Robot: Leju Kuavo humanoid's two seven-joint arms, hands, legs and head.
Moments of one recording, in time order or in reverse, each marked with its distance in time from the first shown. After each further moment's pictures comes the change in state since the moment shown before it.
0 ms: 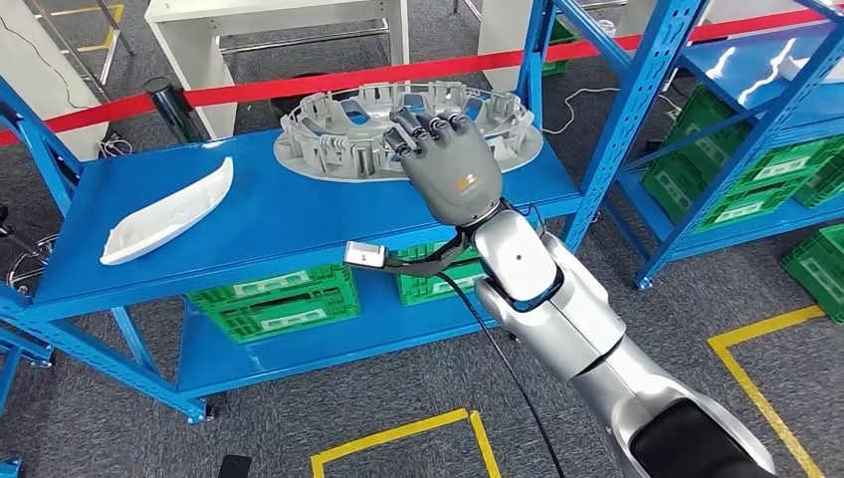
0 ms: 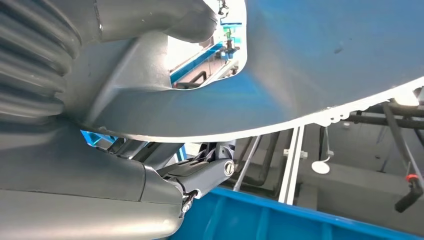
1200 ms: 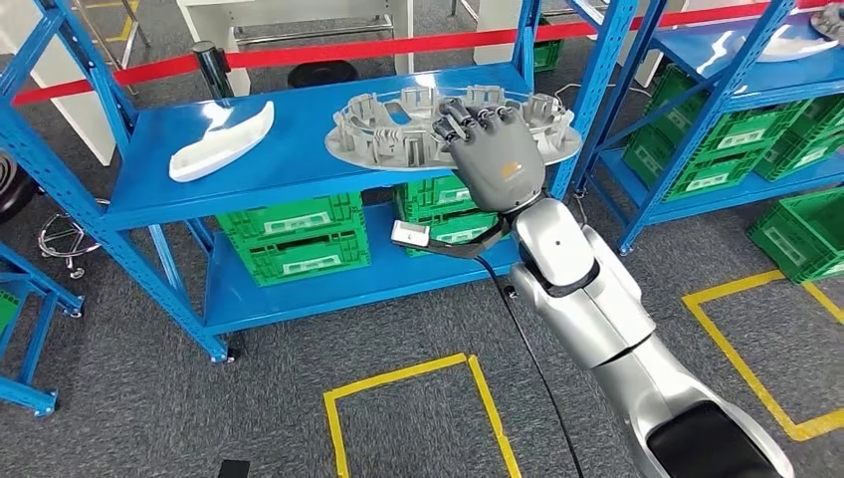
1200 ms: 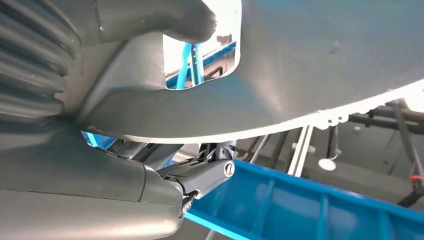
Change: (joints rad) left arm 0.004 -0.019 0.019 0.000 -0.003 0.003 0.033; right arm 0.013 -0.058 -0.124 0.043 -0.029 -0.004 -0.083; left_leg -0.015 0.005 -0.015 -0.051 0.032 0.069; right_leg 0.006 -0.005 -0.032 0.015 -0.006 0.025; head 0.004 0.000
